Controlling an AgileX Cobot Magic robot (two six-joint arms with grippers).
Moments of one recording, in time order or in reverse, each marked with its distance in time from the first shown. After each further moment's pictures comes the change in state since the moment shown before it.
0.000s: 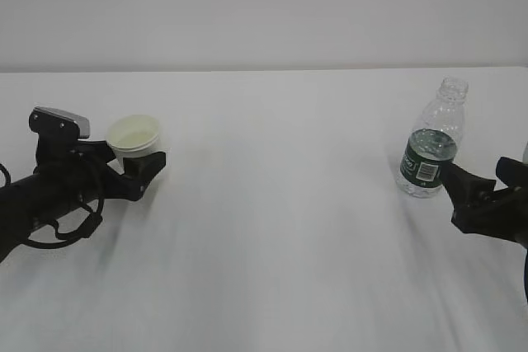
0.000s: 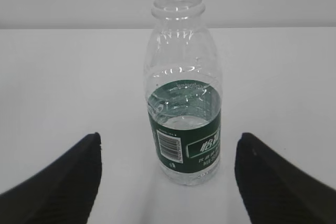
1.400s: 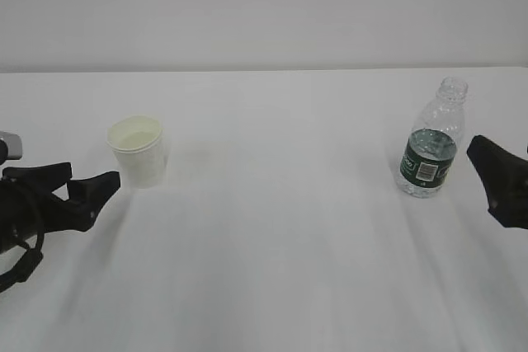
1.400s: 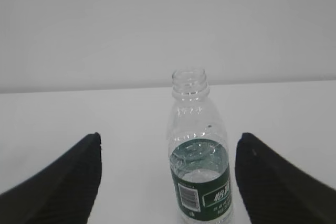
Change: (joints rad) left arm 0.000 -0.301 0.366 -0.128 0.000 0.000; right arm 0.000 -0.271 0.097 -0.027 0.000 0.066
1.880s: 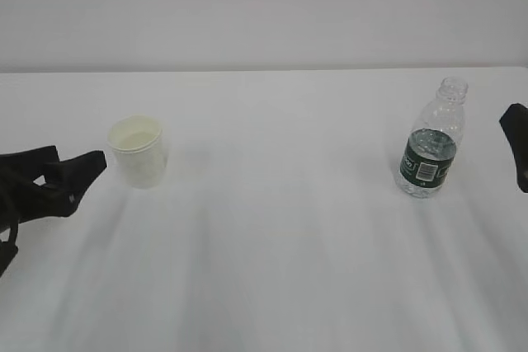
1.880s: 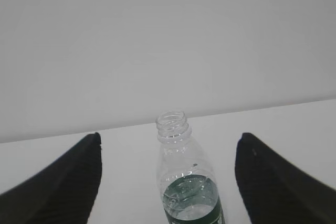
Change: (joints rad) left arm 0.000 -0.178 0.066 0.018 0.000 -0.104; right arm 0.000 -0.106 0.004 0.077 0.000 0.052
